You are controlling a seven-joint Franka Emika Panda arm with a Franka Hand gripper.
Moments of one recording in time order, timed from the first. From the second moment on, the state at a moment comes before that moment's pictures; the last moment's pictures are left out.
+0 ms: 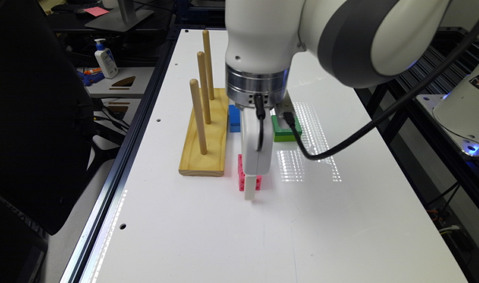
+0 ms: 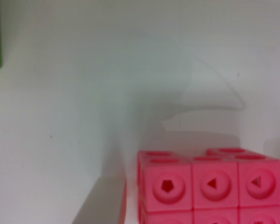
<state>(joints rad) 0.05 0.48 0.23 -2.18 -0.01 2.69 1.03</state>
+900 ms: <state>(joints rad) 0.05 0.49 0.23 -2.17 -0.03 2.68 1.05</state>
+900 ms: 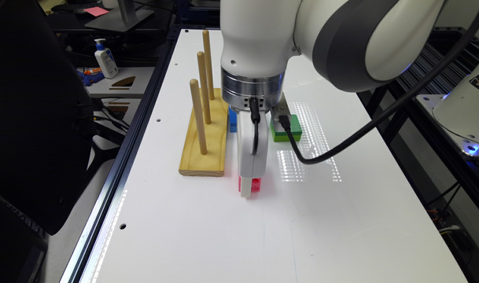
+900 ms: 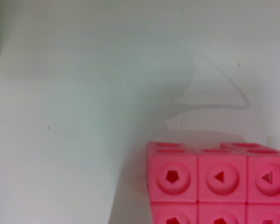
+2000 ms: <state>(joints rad) 0.05 0.30 0.24 -2.17 -0.03 2.49 1.06</state>
